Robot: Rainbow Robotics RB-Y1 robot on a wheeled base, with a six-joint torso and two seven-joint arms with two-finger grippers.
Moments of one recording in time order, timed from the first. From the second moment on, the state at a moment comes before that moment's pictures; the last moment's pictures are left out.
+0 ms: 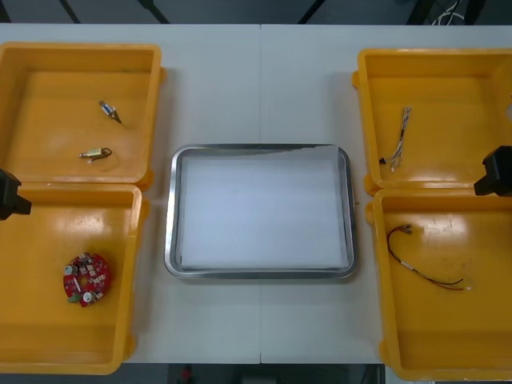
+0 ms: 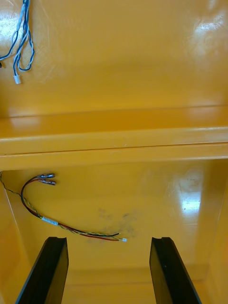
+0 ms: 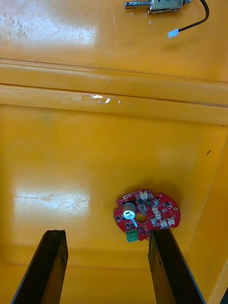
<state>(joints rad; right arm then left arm) -0.39 -1.03 -0.01 -1.96 -1.01 1.78 1.06 -0.06 1.43 0.00 -2.12 1.23 1.33 -0.88</state>
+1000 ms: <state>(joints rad) -0.39 -1.03 -0.01 -1.96 -1.01 1.78 1.06 -0.06 1.43 0.00 -2.12 1.23 1.33 -0.88</state>
